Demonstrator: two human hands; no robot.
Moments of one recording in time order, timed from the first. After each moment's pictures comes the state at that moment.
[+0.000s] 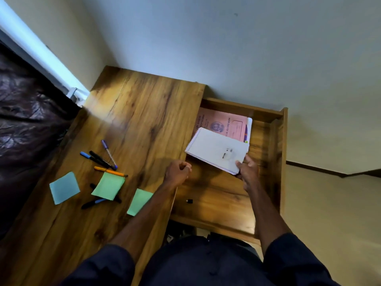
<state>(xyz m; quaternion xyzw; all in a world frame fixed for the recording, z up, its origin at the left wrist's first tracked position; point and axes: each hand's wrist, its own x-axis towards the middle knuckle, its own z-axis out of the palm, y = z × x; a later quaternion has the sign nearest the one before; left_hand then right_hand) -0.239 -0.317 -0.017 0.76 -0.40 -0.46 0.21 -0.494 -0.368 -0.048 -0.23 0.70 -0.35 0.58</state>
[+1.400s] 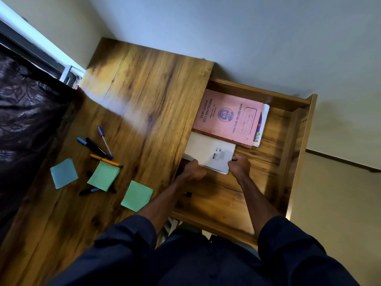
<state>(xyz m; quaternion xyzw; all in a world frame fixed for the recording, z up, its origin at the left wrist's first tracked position) -0.296 -0.358 -0.090 0.75 -0.41 -0.51 -0.07 -0.476 -0.403 -0.115 -0.42 0.77 -0.07 0.48</state>
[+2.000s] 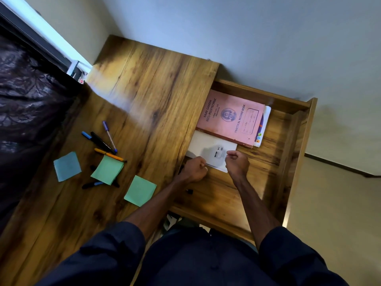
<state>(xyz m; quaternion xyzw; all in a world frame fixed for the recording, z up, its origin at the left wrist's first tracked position) -0.288 -0.339 -0.069 0.73 -0.49 -0.48 0.04 -0.453 -0.386 -0.090 -0.39 0.76 -0.22 0.47</state>
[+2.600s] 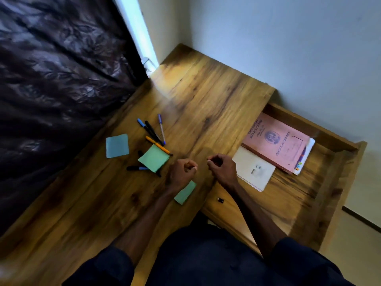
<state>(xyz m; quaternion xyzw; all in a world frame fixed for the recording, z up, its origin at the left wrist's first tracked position) -0.136 -0.232 -0.018 0.81 -0.39 -0.33 0.28 -0.287 -0.330 -0.025 -0.65 0.52 -0.17 0.52</state>
